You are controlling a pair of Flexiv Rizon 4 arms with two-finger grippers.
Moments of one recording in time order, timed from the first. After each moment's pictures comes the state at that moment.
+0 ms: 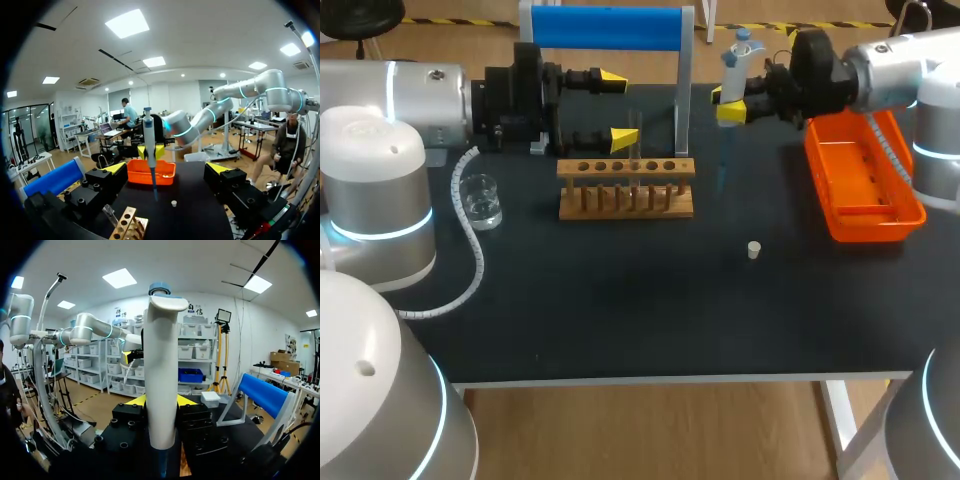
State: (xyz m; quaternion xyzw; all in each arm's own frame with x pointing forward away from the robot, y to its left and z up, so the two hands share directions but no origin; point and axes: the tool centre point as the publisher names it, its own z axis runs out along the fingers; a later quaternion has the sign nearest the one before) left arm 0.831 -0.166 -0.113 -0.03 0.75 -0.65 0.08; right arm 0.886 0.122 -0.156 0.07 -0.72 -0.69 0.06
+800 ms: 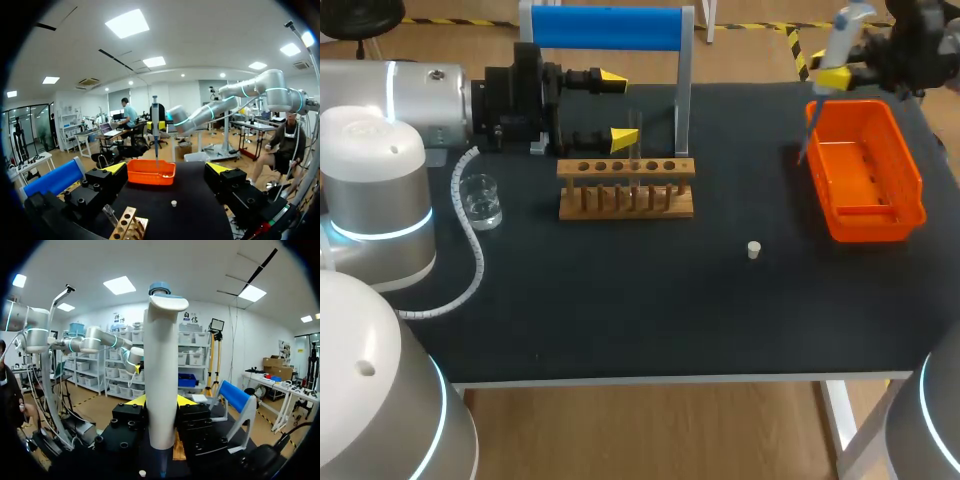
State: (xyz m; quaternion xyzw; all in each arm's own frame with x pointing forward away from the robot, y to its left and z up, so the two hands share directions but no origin) left arm 0.831 -0.166 -0.113 -0.03 0.75 -0.65 0.08; right arm 0.905 -0.023 -0.111 0.06 -0.71 -0.70 0.03
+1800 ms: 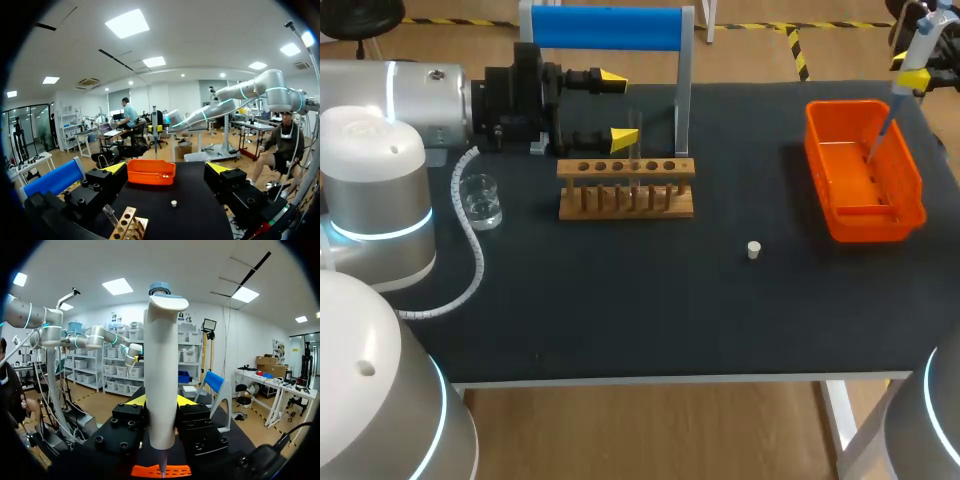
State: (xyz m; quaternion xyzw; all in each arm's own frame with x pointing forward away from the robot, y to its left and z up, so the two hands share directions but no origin) left arm 0.831 -0.166 -0.113 -0.03 0.75 -0.65 0.08; right arm 0.939 -0.137 -0.146 0.05 -0.71 -0.70 0.02
